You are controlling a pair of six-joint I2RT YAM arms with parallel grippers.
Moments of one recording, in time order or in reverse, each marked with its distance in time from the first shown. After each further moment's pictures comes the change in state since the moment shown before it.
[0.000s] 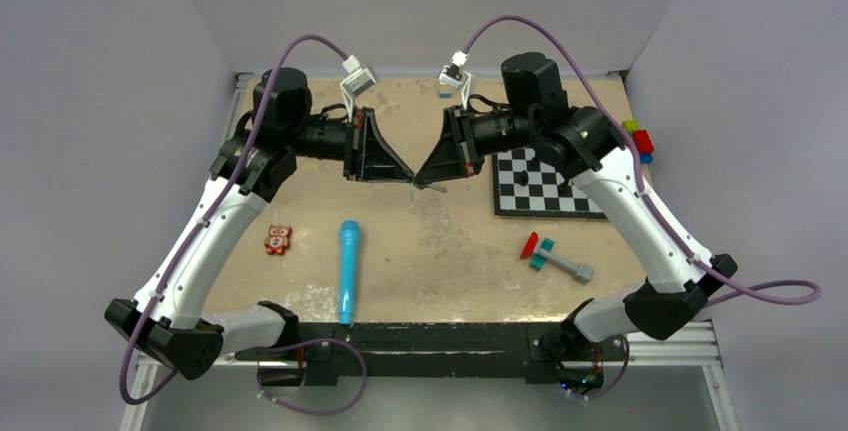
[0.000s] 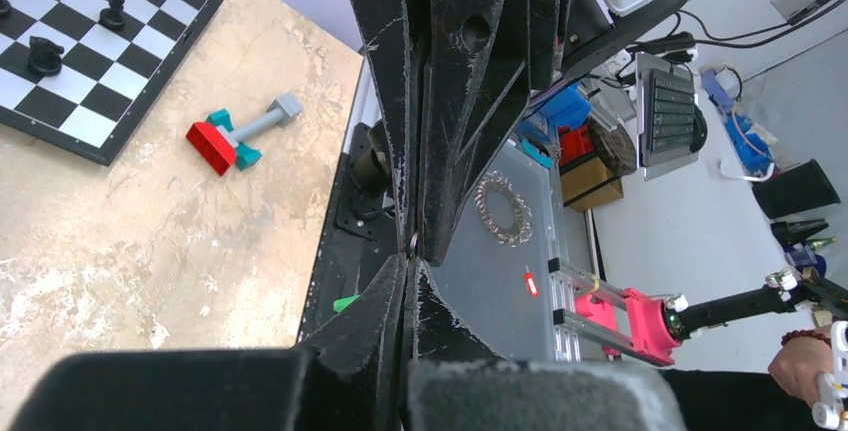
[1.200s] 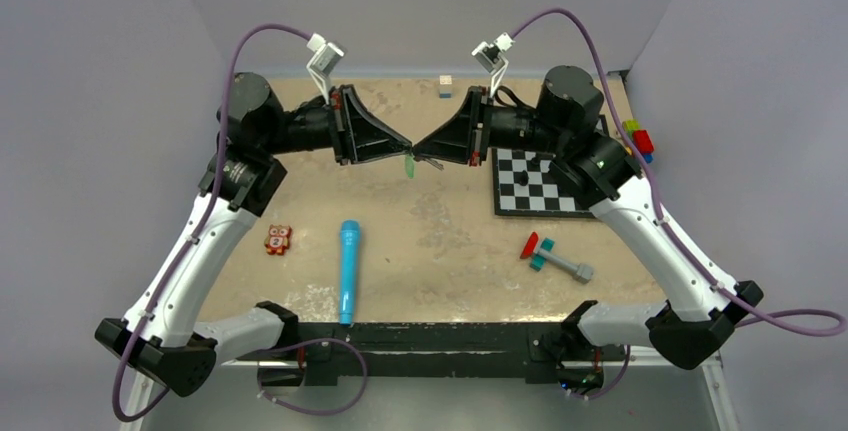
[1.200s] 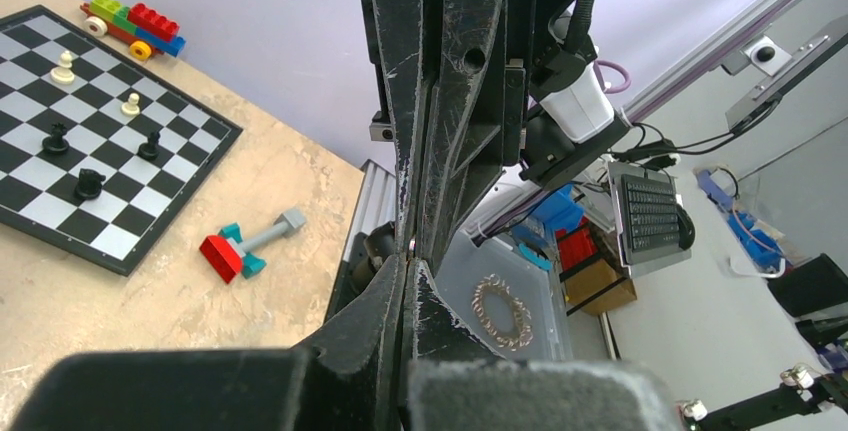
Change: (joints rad) left arm 0.010 -0.086 -0.079 0.417 -0.112 -0.334; right arm 0.009 -0.175 -0.251 0.551 0.124 0.230
